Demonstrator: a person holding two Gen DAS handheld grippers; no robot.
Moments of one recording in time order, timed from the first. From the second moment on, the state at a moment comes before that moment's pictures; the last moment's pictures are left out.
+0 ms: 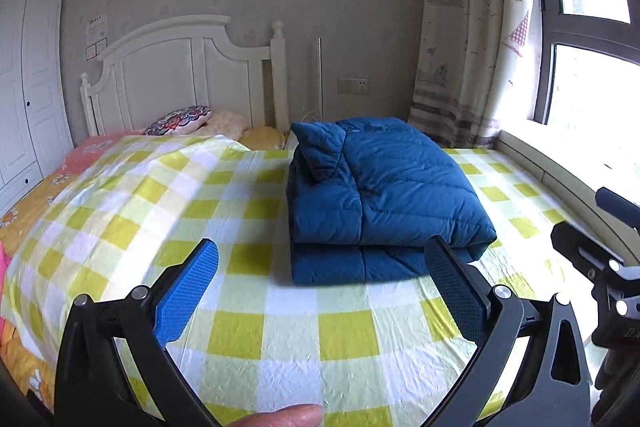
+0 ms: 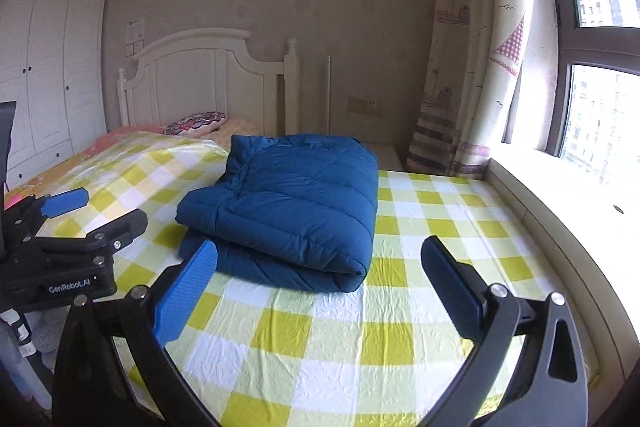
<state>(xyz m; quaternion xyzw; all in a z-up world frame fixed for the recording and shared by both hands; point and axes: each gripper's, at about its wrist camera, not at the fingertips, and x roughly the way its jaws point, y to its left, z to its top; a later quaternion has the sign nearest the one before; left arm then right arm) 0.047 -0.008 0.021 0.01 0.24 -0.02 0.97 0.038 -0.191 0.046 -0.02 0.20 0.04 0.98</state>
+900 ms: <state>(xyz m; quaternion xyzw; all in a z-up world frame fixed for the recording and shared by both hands) 0.038 -0.008 0.024 0.02 0.23 -0.01 0.97 0.035 -0.184 0.036 -0.02 0.21 0.05 0.98</state>
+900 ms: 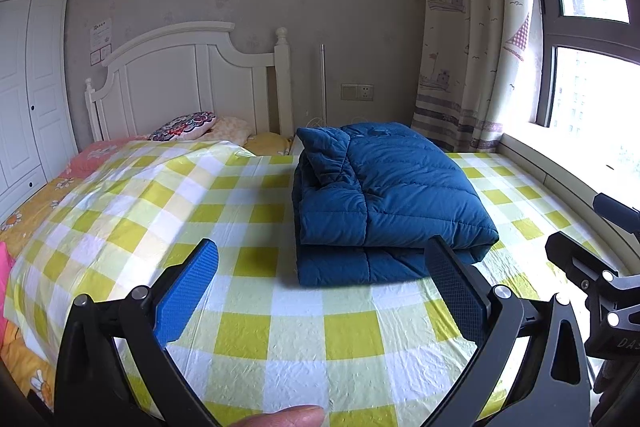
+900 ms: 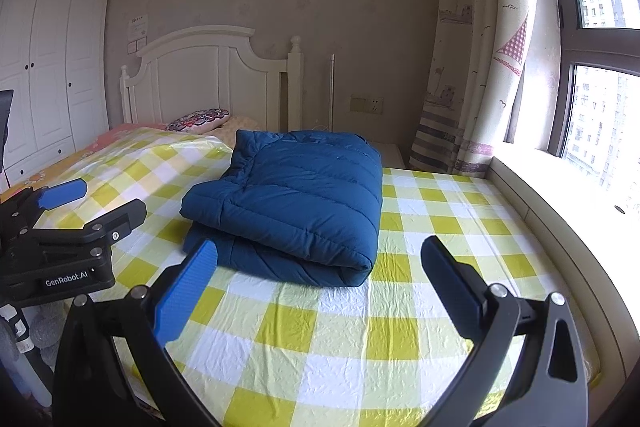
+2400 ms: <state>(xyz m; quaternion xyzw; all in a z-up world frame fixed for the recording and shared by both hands) 0.025 -0.005 0.028 0.02 0.18 0.00 0.98 0.035 -0.176 0.031 -0.02 0.21 0.06 0.98</state>
